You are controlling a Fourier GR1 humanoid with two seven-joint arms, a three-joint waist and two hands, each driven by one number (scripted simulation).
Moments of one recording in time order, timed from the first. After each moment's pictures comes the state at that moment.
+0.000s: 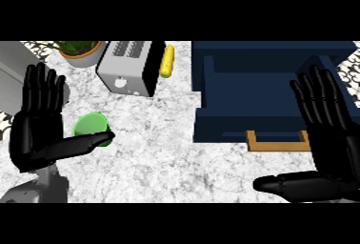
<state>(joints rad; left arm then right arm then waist) -0.14 0.04 0.12 -1.79 0.10 0.14 -0.04 -0.09 -0.06 0.01 -2.03 -0.09 0.06 0.10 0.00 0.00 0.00</state>
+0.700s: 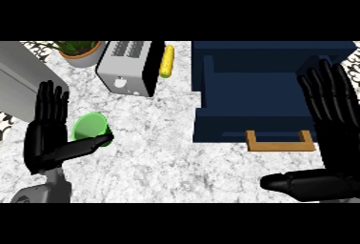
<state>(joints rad) -0.10 0.05 0.16 -1.61 0.11 0.14 -0.13 -0.12 -0.08 -0.02 -2.05 -0.11 0.08 0.13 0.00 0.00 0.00</state>
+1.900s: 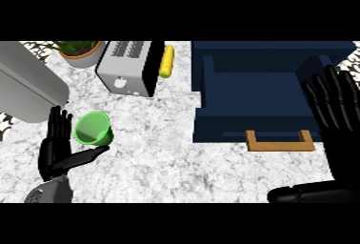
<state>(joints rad) -0.14 0.13 0.27 -1.05 0.16 0.03 -0.51 -0.08 -0.08 -0.03 -2.10 -0.14 0.11 0.17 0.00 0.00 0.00</state>
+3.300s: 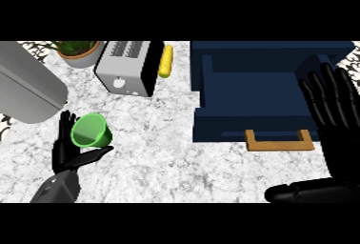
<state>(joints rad) -0.39 0.21 0.33 -0.42 0.22 -0.08 -0.89 -0.10 -0.07 -0.03 -2.10 -0.13 0.11 0.18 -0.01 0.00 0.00</state>
